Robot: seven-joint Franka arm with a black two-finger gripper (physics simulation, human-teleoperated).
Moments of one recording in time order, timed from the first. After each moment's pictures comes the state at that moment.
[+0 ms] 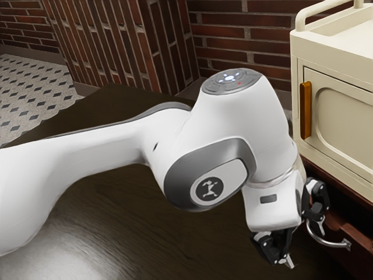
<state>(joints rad) -0.36 0.05 -0.17 -1.75 -0.07 2.03 1.35</state>
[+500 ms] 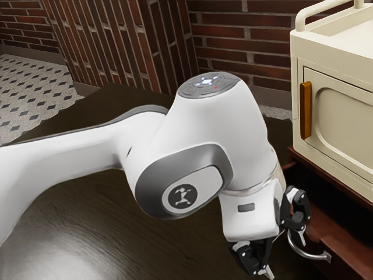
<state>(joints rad) -0.36 -0.05 -0.17 -1.84 -0.09 2.00 1.34</state>
